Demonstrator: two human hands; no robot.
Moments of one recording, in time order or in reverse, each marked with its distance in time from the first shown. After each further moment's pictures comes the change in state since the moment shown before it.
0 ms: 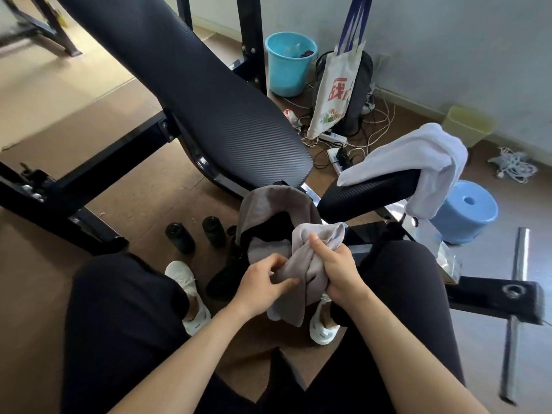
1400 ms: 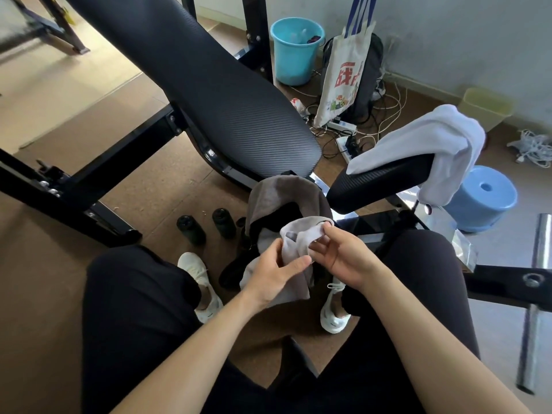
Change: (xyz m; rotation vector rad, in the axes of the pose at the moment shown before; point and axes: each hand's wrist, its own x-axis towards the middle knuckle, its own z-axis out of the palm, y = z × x) left_hand -0.009 0.028 -0.001 -0.600 -0.012 -0.190; right_hand 0.011 -0.010 -0.007 0.311 -0.191 0.362
